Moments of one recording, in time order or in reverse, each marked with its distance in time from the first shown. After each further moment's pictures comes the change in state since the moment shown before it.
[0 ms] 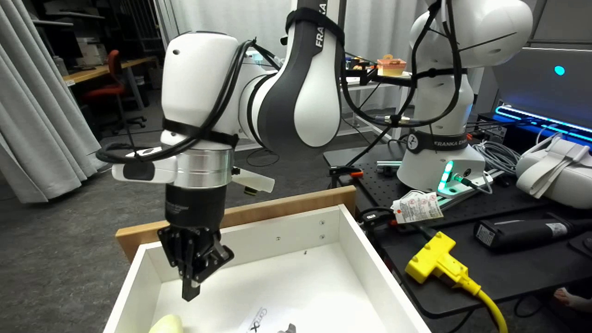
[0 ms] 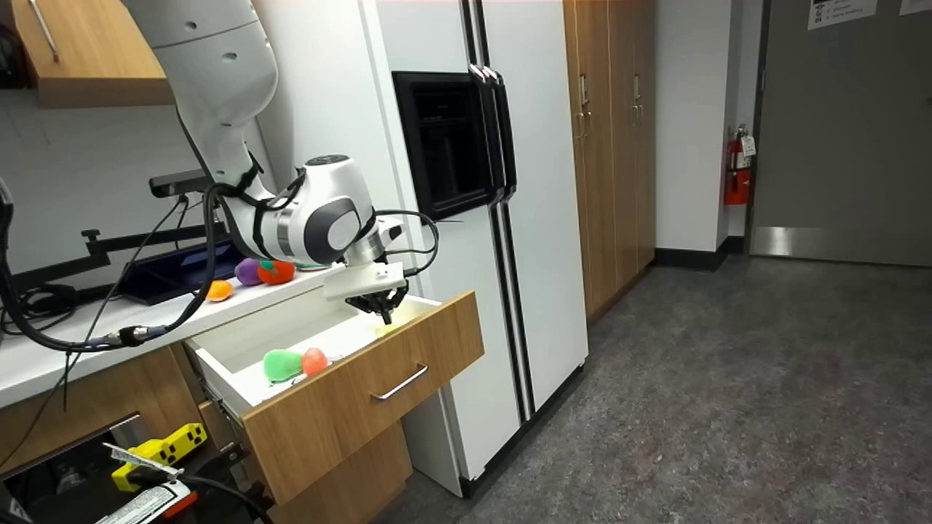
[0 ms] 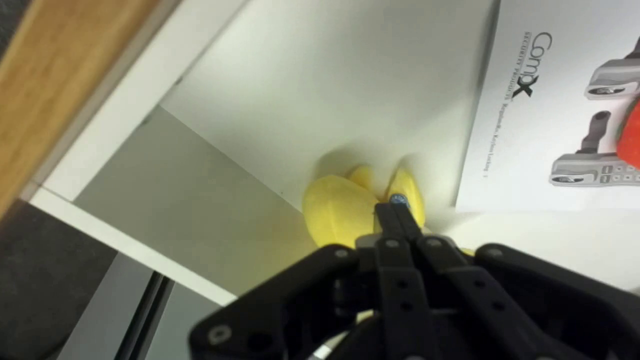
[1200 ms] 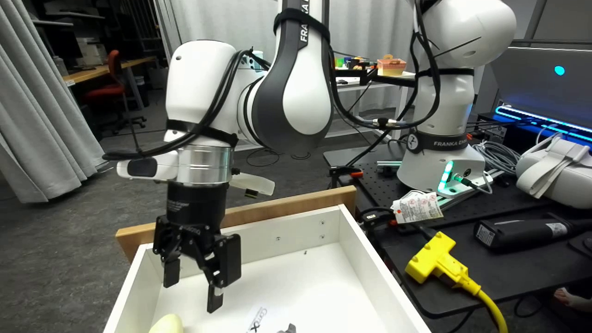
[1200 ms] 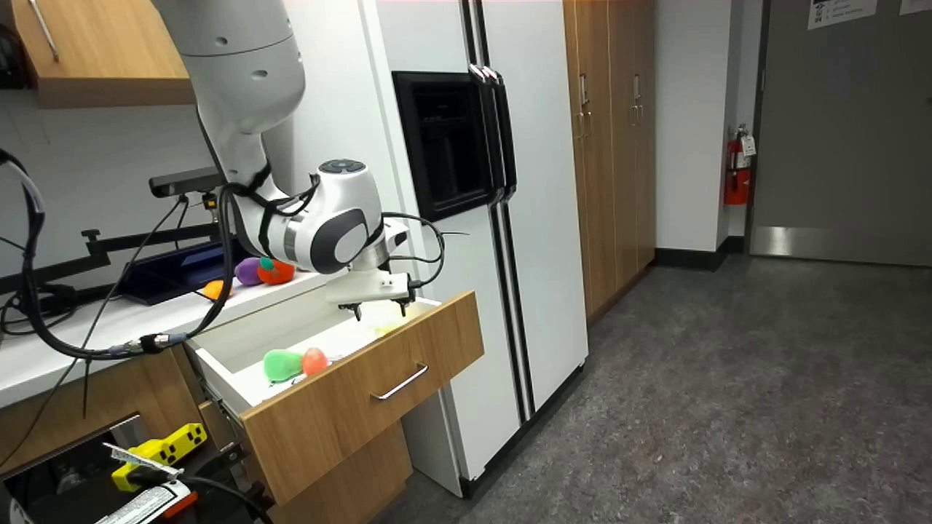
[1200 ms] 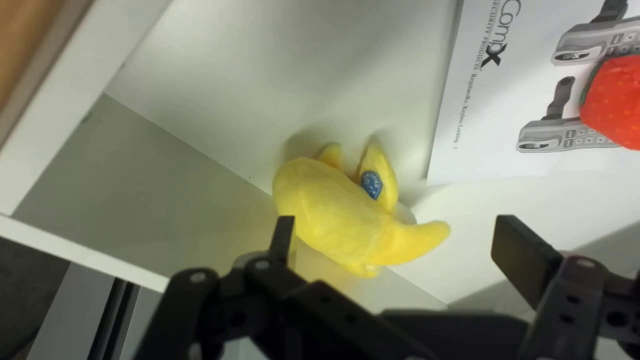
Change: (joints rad) arm -0.294 0.107 0.261 -0.001 -0.035 0.019 -0.047
